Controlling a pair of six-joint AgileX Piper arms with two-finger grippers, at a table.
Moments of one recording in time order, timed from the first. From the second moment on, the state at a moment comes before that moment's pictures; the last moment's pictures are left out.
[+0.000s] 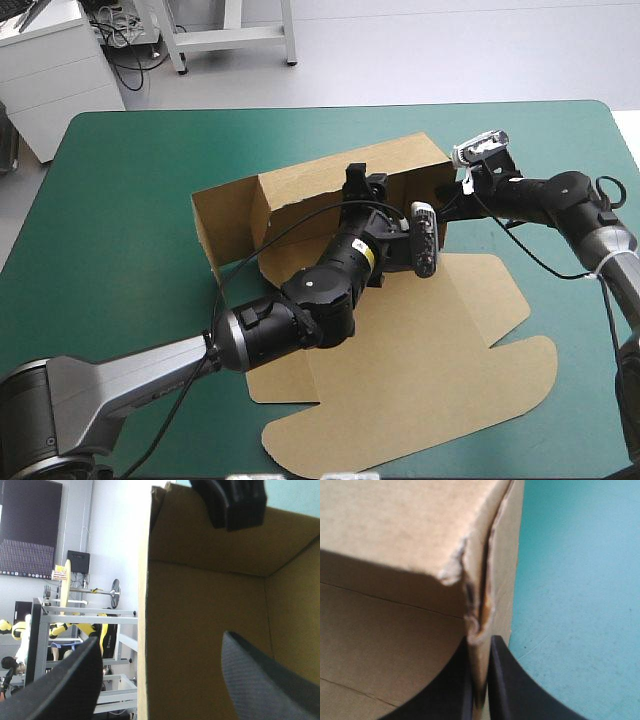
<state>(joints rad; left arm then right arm) -1.14 1.67 -1.44 1.18 0.70 -0.15 0.05 1.60 -1.19 0.94 0.61 -1.15</state>
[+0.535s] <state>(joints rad) -0.88 1.62 -1.75 0.96 0.88 -0.17 0.05 1.60 -1.19 0.92 0.61 -1.12</state>
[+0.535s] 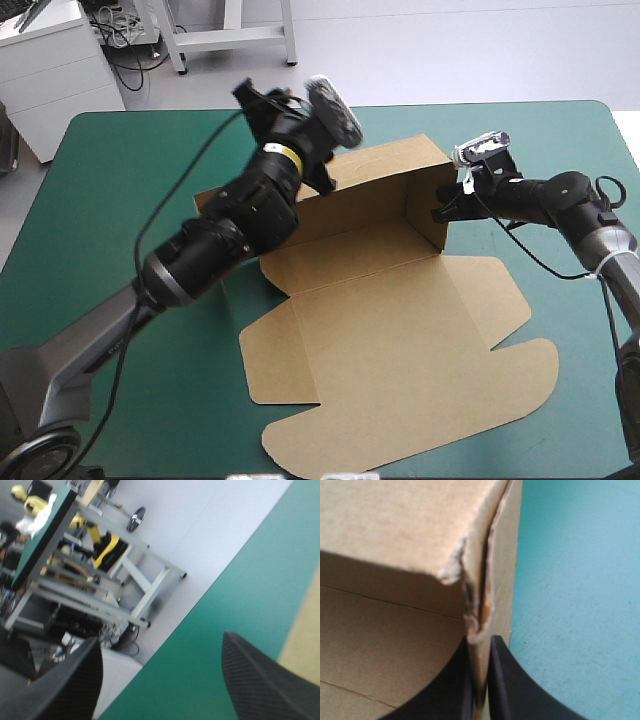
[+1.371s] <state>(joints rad) 0.04 1.60 -1.76 0.20 1.19 -0.03 0.05 1.60 -1.20 0.86 0.60 -0.98</state>
